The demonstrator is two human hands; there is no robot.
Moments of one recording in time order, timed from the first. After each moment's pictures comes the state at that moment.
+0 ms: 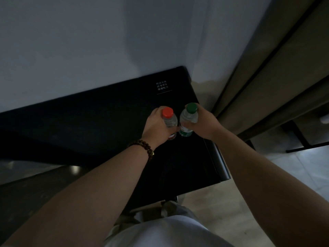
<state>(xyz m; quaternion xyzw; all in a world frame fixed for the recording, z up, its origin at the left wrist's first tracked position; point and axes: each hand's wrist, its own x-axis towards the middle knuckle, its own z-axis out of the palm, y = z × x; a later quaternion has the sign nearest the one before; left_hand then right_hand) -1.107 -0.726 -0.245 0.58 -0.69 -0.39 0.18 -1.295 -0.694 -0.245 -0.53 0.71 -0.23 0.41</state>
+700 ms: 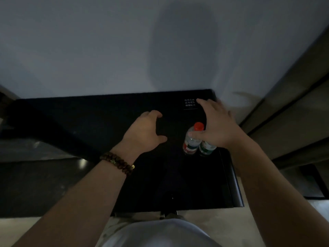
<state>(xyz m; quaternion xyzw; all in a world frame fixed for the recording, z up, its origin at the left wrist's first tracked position) -0.990 -0.702 -0.127 0.65 -0.70 -0.30 0.05 -1.226 -0.707 -0.125 -0.71 0.66 -0.05 0.25</state>
